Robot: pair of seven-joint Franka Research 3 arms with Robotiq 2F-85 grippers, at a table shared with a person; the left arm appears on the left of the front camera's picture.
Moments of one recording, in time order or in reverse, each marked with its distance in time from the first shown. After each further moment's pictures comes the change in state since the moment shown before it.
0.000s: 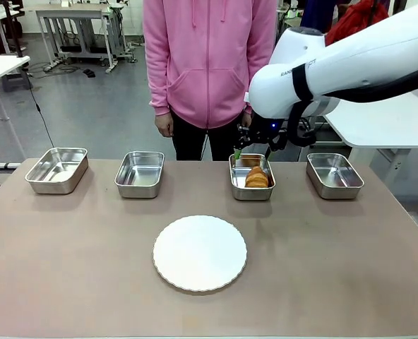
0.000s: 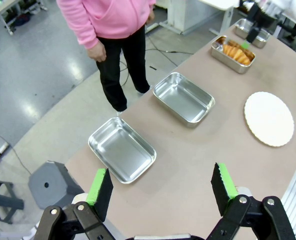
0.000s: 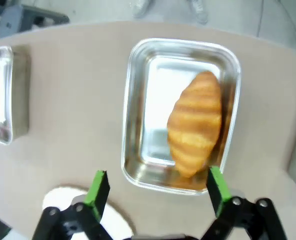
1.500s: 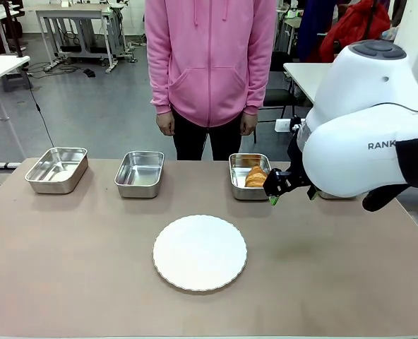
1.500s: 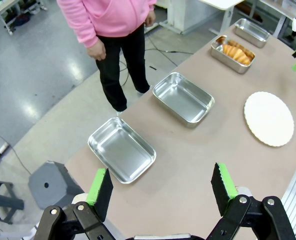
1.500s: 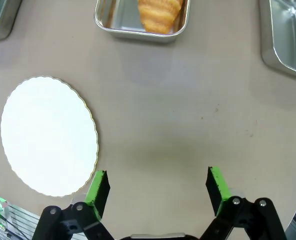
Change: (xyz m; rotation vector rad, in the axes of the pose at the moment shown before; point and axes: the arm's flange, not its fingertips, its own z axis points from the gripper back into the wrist) left arm 0.000 0.000 0.000 0.000 0.000 -0.001; right arm -0.197 -0.015 0.058 -0.119 -0.045 0.066
